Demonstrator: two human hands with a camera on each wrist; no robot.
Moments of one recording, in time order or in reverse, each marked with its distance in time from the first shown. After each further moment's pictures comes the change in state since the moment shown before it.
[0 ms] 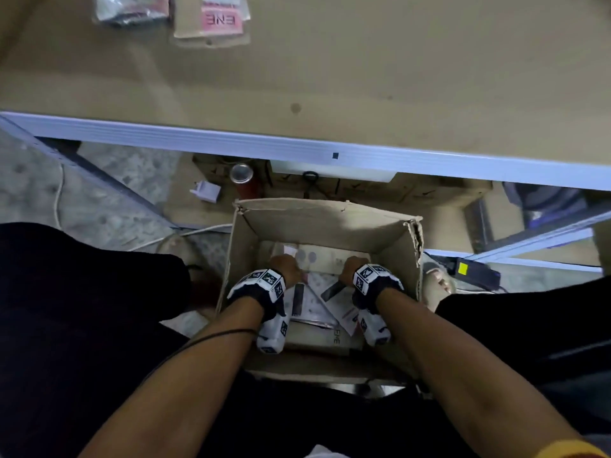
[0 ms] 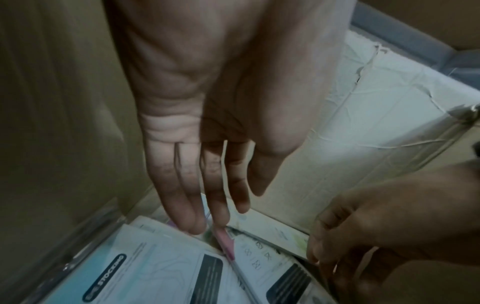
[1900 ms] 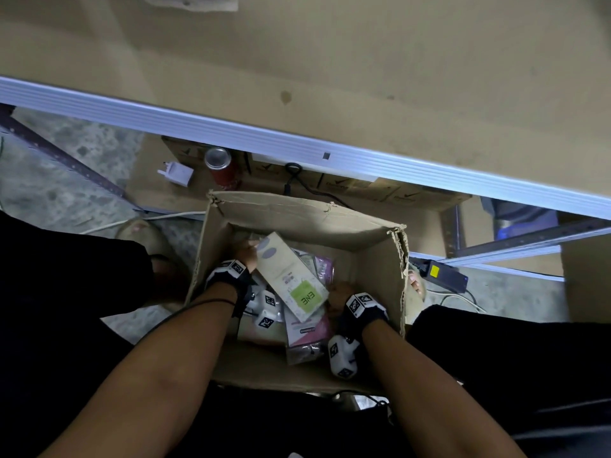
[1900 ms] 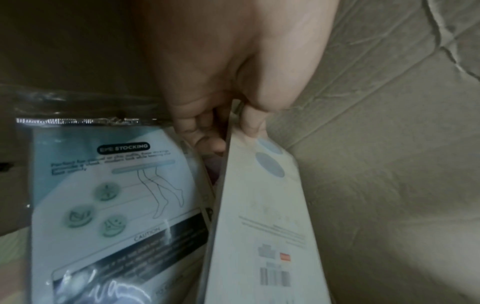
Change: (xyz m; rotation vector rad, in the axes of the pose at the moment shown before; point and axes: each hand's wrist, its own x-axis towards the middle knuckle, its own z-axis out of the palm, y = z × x) left_hand 0.064 -0.038 0.008 -0.611 0.193 -0.068; right_hand -0.004 0.034 0.048 0.486 -0.076 0.162
